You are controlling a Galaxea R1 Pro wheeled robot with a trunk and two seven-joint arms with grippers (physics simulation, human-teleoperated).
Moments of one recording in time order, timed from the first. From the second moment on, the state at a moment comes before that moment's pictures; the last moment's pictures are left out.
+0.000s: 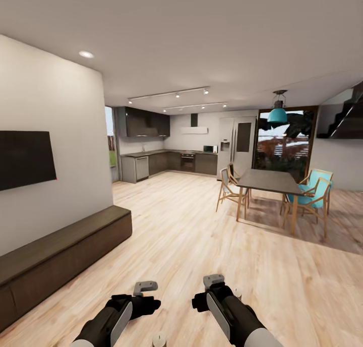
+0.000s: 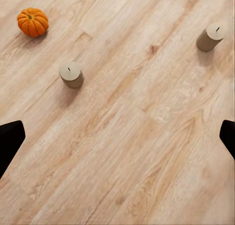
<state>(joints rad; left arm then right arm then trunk) -0.48 -0.08 -0.09 -0.56 0.16 0.47 -0.08 -0.52 0.17 0.28 -0.61 -0.17 0.64 -0.17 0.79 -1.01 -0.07</state>
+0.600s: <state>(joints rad) -0.48 -0.08 -0.09 -0.56 0.16 0.47 -0.08 -0.52 0.17 0.28 -0.61 -0.17 0.64 -0.17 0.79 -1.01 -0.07</state>
